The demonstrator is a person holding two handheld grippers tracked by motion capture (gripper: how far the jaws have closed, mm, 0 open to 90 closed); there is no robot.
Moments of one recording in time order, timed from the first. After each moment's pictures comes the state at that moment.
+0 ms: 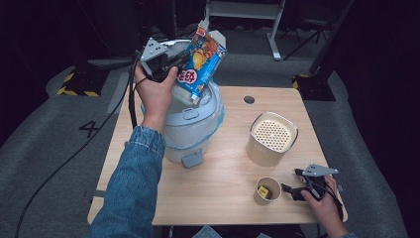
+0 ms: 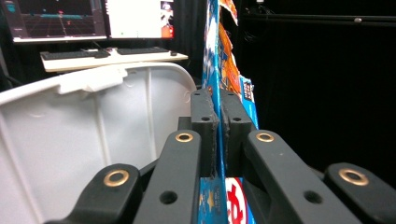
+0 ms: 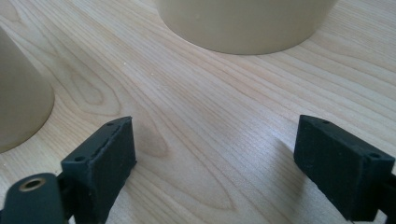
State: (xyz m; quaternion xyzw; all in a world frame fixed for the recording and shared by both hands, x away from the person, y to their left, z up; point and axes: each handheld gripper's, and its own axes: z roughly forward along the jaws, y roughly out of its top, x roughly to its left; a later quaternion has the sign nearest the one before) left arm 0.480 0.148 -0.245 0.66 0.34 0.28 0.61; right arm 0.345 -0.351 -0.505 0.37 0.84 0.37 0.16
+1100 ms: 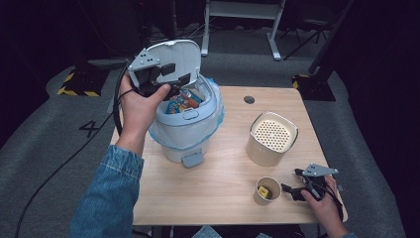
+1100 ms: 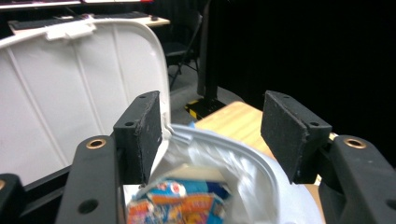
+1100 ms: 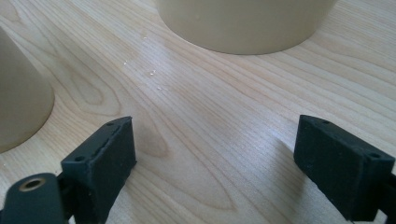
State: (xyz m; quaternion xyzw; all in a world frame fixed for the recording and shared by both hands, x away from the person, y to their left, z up) left arm 0.424 0.167 -0.235 0.72 0.33 0.24 0.56; right arm 0.345 -0.351 -0.505 0.37 0.84 0.36 0.17
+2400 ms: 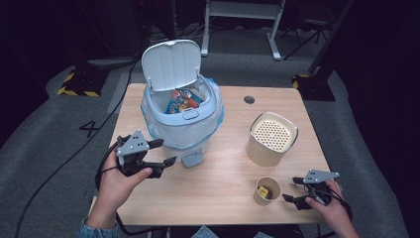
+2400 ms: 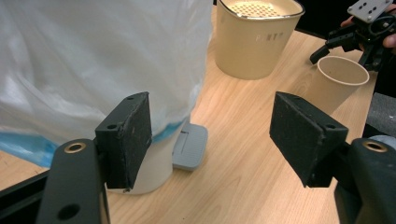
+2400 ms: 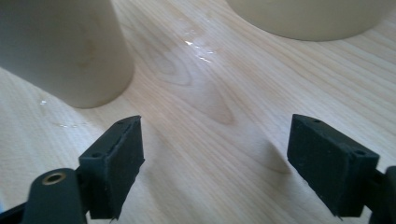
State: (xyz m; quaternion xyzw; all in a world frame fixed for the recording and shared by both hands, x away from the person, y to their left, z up) left arm 0.316 0.198 -0.357 0.81 0.30 0.15 0.48; right arm 0.324 -0.347 -0.490 0.32 0.87 0.35 0.11
